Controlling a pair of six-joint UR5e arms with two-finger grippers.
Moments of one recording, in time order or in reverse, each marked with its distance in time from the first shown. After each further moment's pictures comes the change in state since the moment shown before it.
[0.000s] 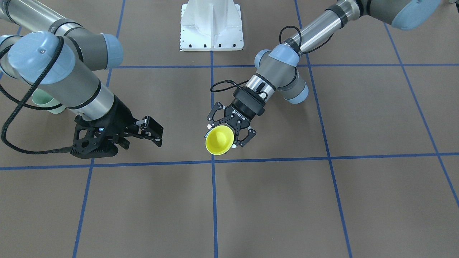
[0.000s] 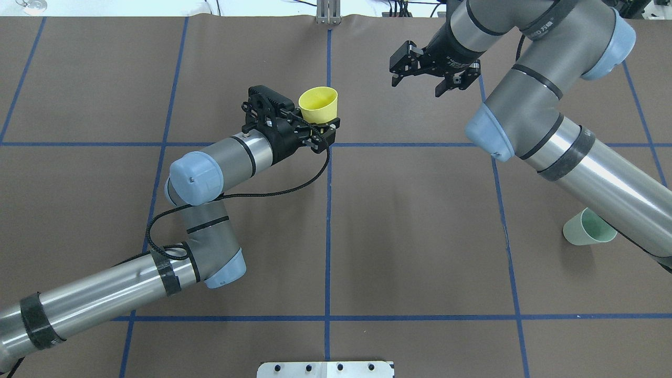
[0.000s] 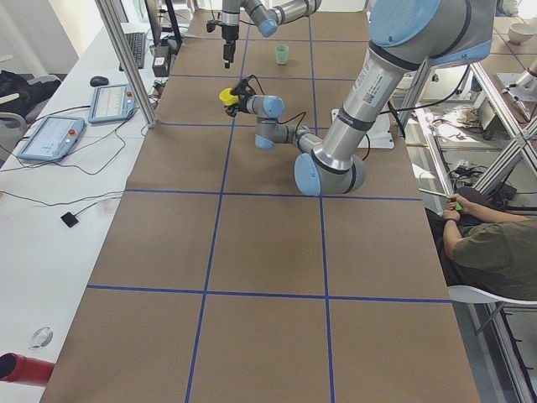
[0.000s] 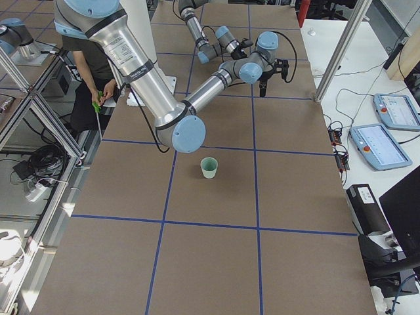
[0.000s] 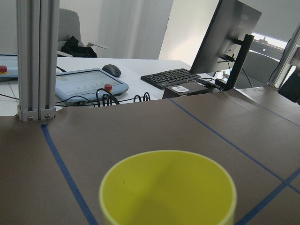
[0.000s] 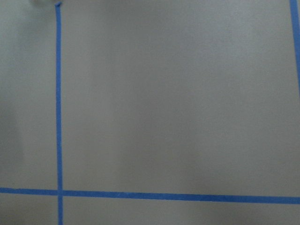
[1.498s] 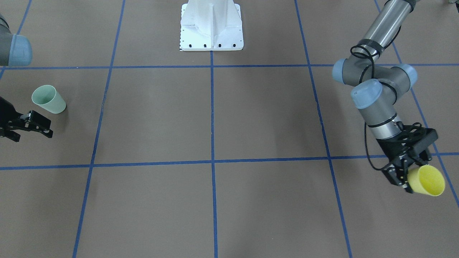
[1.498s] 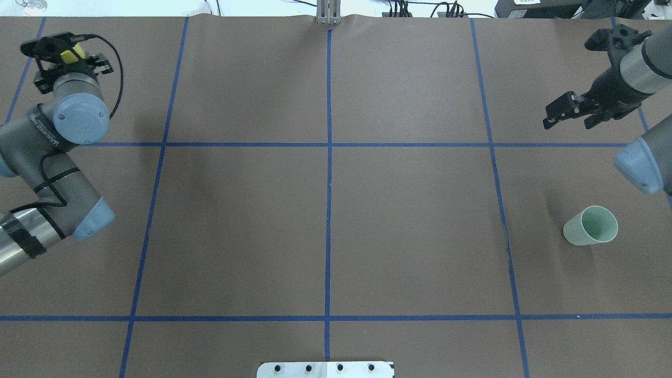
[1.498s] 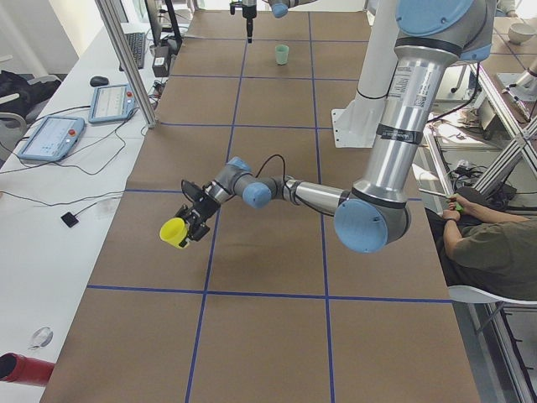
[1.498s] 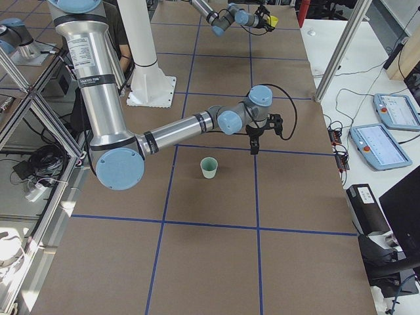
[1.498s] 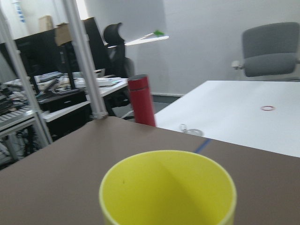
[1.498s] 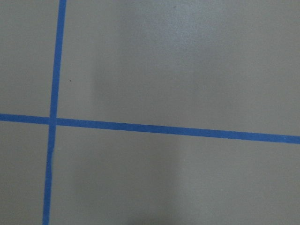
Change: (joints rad) left arm -0.289 0.336 -0.186 0.841 0.357 -0.566; right arm 0.200 -0.421 0.139 -0.082 0.058 -0.474
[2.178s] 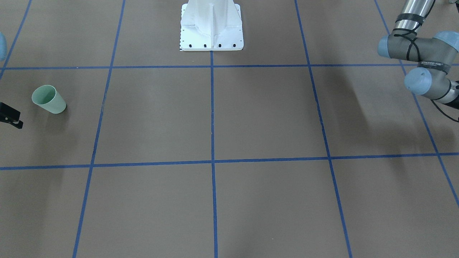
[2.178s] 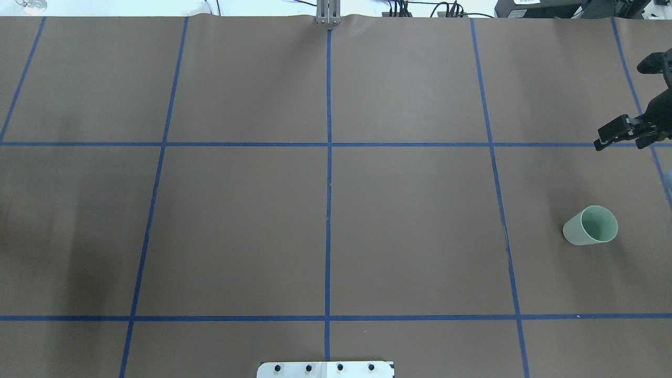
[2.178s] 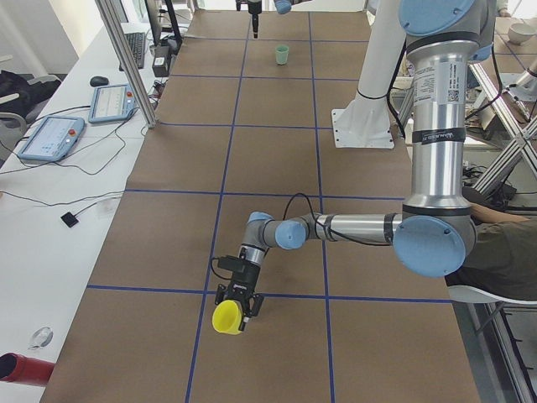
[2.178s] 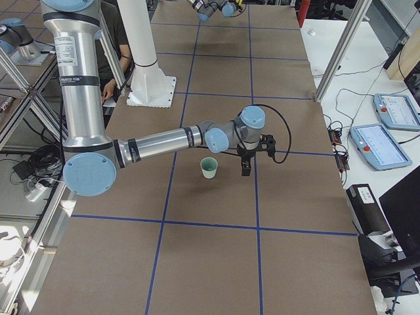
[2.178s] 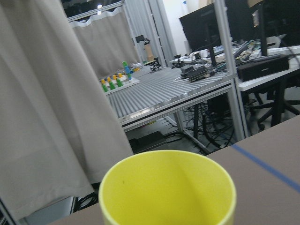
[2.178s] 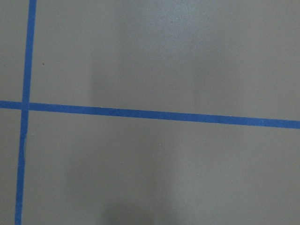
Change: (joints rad) left arm -0.075 0.396 -0.073 0.493 0.006 -0.482; right arm 0.086 -0.172 0.021 0.001 0.018 -0.175
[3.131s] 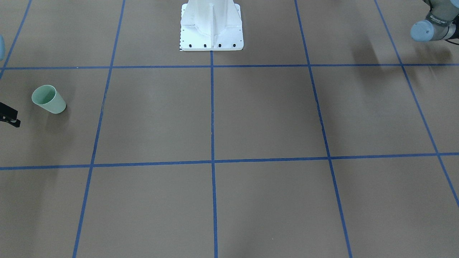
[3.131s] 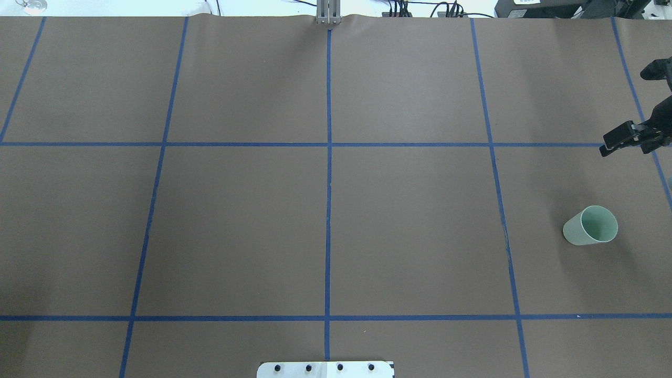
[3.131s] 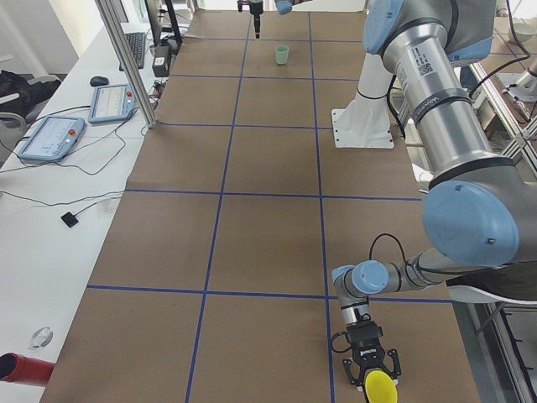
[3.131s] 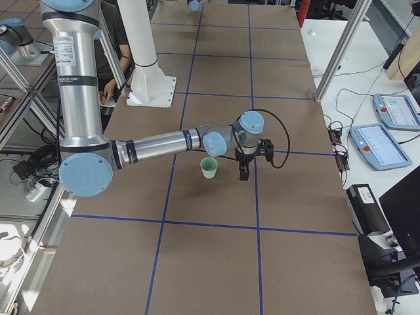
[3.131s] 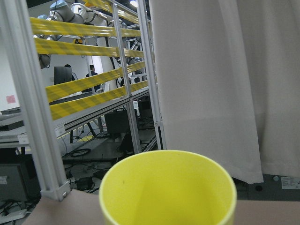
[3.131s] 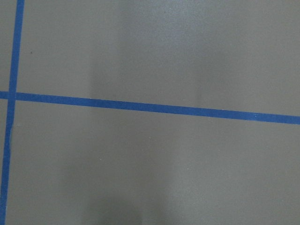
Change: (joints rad) left arm 0.526 0.570 -0.107 0.083 -0.583 -0.821; right arm 0.005 -0.030 -0.016 -0.001 0.003 -0.050
